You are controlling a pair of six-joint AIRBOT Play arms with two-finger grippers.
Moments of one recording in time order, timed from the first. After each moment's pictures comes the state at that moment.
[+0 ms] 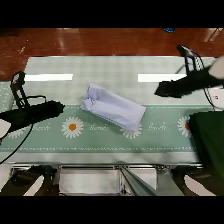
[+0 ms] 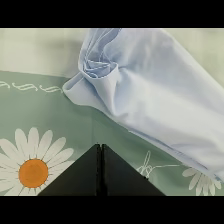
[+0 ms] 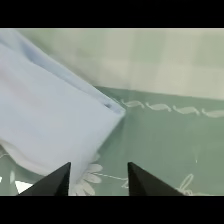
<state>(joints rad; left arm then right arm) -0.18 -0.62 0.62 1.23 -0.87 -1.77 0.11 -1.06 1.06 -1.26 1.20 1.65</state>
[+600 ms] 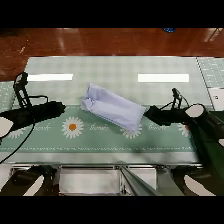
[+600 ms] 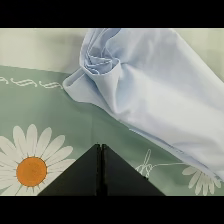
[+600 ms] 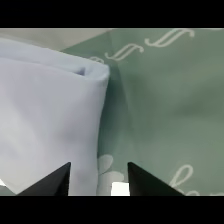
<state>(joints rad) -0.18 -0.64 0.62 1.21 -0.87 -1.77 0.12 -1.11 0.54 -0.78 0.76 1.57</state>
